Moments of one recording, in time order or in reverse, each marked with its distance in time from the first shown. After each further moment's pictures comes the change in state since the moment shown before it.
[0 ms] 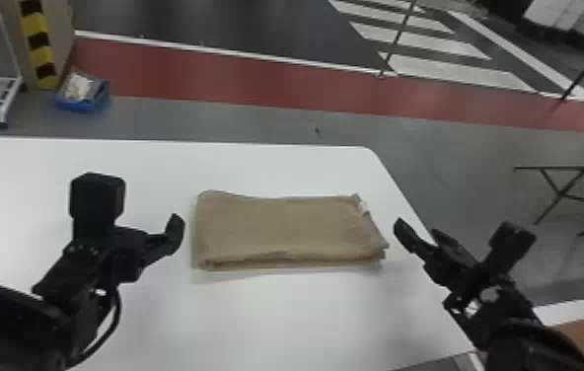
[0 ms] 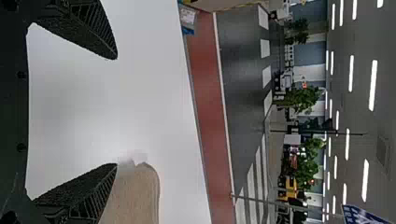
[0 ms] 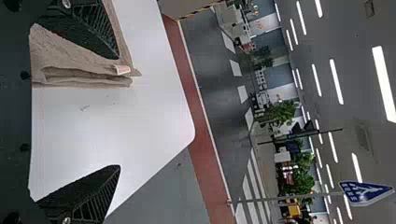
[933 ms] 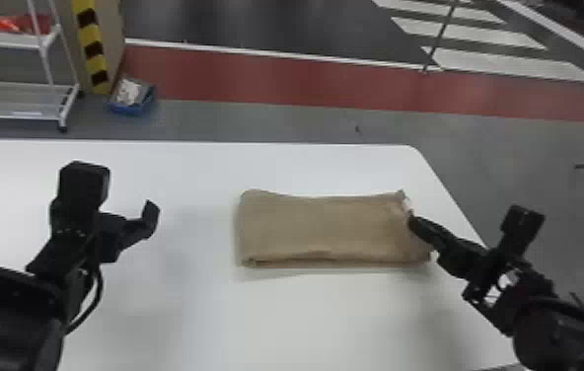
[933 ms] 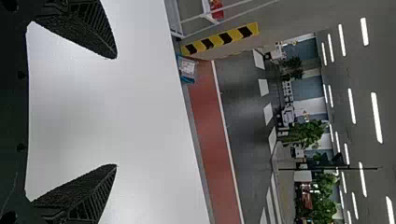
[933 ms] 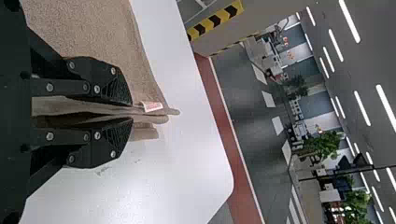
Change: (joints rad) left arm -0.011 0.043 0.156 0.059 -0.143 -0.009 -0.034; right arm -0.138 -0.024 0.090 0.109 0.027 0.152 0.079
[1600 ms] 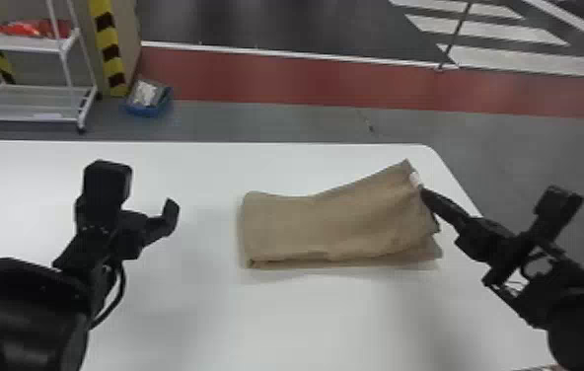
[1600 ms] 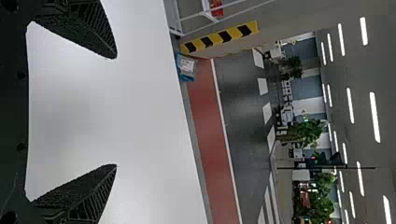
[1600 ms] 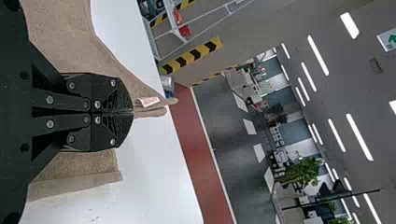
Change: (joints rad) left arm -0.004 -0.009 -0.005 -0.002 0.001 0.002 0.000; right arm 0.037 0.006 -0.014 -0.171 -0.103 0.040 0.044
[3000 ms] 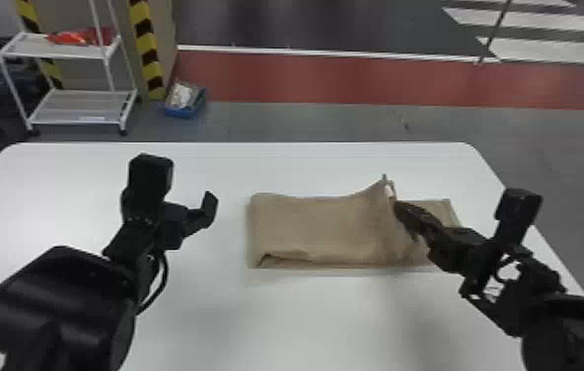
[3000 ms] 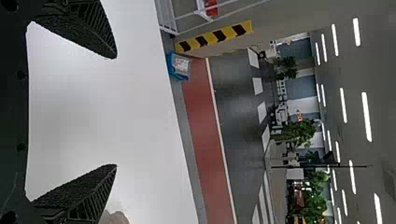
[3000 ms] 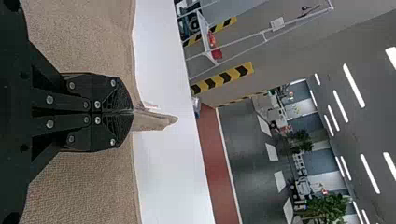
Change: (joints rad) left arm -0.013 -0.001 -0.002 -0.006 0.006 -0.001 0.002; right arm -0.006 0.066 0.212 -0.013 0.156 -0.033 -0.029
